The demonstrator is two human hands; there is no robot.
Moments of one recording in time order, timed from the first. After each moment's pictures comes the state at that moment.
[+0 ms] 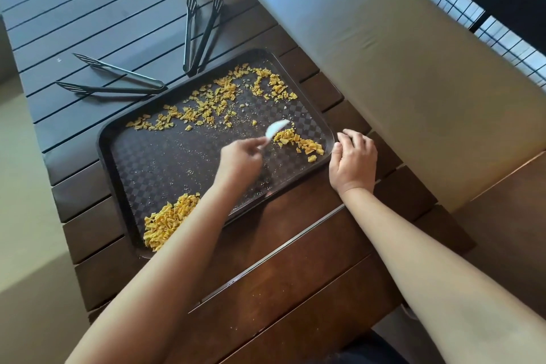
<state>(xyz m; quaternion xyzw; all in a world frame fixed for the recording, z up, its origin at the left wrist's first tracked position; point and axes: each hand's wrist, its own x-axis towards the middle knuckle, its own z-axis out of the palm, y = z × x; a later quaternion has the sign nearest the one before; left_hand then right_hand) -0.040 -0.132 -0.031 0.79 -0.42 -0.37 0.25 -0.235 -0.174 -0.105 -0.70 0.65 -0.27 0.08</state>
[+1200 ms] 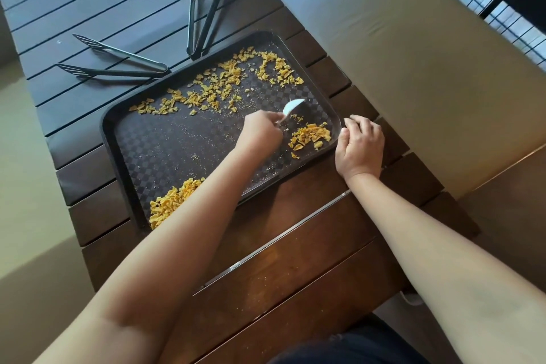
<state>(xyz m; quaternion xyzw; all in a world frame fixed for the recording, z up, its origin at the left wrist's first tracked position) -0.054 -0.164 -0.028 0.78 -0.45 -0.39 0.18 -0.235 -0.172 -0.104 -0.70 0.66 -0.26 0.08</state>
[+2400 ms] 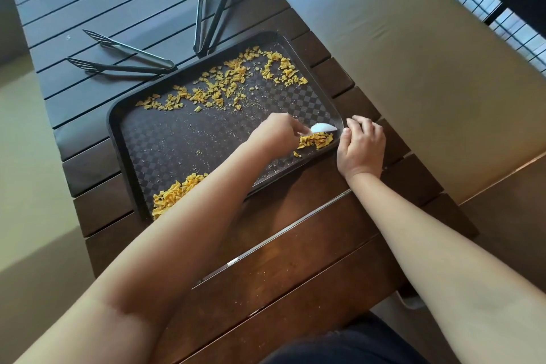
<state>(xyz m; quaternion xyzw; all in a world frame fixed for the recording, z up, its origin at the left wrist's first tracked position) -0.067 -0.159 -0.014 0.71 -0.60 -0.35 0.06 -0.235 -0.174 -0.104 -0.70 0.66 -0.26 0.09</state>
